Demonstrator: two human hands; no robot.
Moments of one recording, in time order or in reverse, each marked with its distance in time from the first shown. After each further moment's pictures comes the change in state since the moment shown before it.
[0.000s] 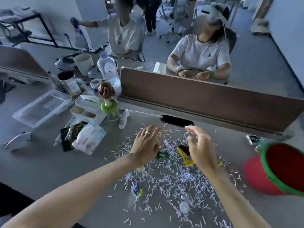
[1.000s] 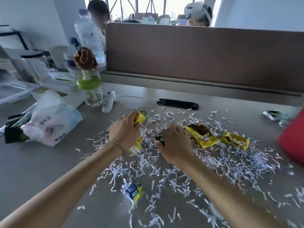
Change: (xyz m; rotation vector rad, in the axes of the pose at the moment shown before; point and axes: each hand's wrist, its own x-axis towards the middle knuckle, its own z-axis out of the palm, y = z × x) left_hand -0.006 -0.100 0.124 -0.041 0.332 -0.152; right_hand -0.051 0.107 0.221 -0.686 -0.251 -0.082
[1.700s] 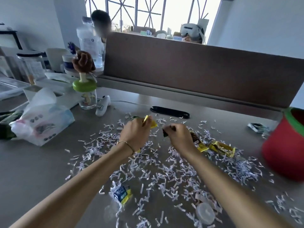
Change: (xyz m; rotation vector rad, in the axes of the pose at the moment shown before) left_hand -0.002 0.054 0.006 -0.360 -0.030 -0.067; right_hand 0.007 0.032 -0.041 0.854 0.195 0.058
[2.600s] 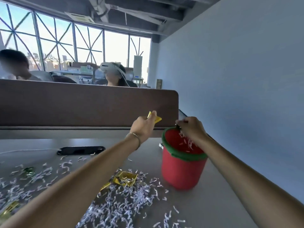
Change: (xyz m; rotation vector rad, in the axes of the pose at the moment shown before) left_hand 0.040 0.337 0.158 -0.513 -0.286 0.106; right_hand -0.011 0.066 -0.389 -0.329 0.468 0.263
